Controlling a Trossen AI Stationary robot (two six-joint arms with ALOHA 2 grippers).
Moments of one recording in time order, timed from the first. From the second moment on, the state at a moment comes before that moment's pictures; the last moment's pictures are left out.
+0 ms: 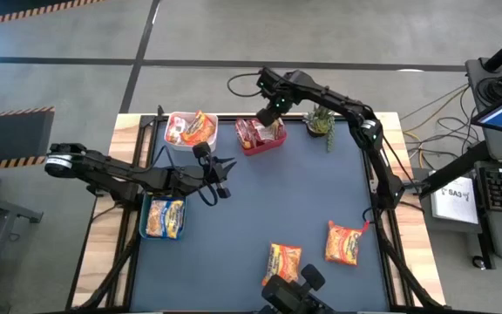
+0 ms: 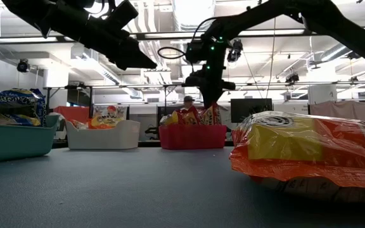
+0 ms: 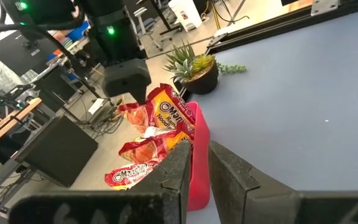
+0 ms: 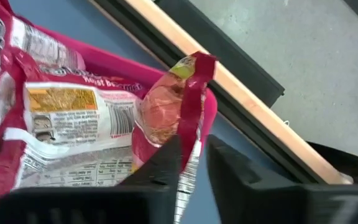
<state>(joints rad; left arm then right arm) -0.07 1.30 0.63 0.37 -0.70 0.32 -0.63 2.21 2.16 -1.17 0.12 0.18</state>
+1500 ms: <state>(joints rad) -0.27 1.30 0.77 0.19 -0.70 0.22 -0.38 2.00 2.25 -1.40 0.16 0.20</state>
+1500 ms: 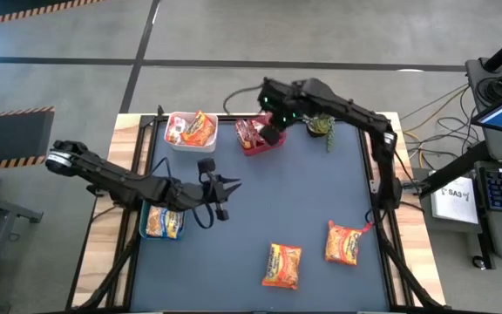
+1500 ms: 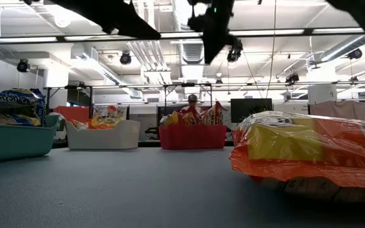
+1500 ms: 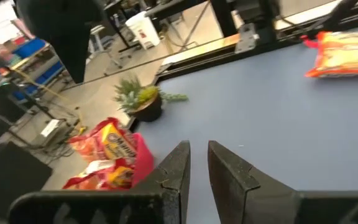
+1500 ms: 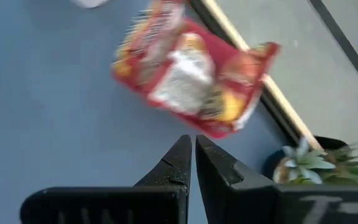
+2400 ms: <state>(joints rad) -0.43 1.30 0.82 0.12 -0.70 0.08 0.41 1.57 1.24 -0.53 0.18 0.43</state>
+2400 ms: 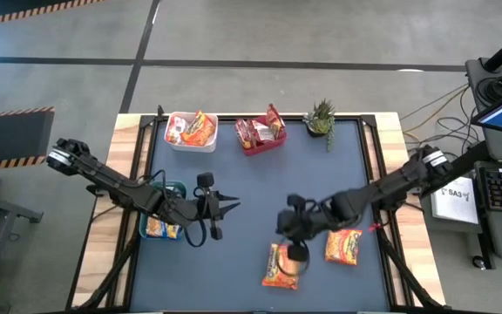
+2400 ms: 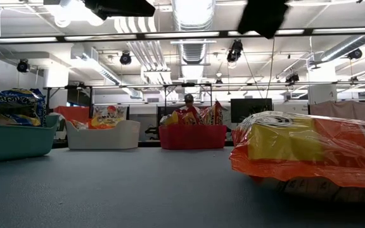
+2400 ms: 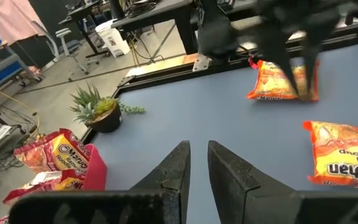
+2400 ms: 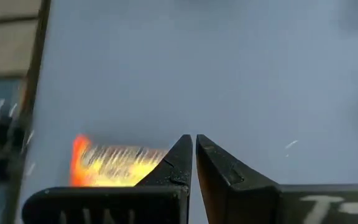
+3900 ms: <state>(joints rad) -0.42 1.31 0.81 0.10 -0.59 0.00 0.29 1.61 0.94 -0.08 0.31 0.59</state>
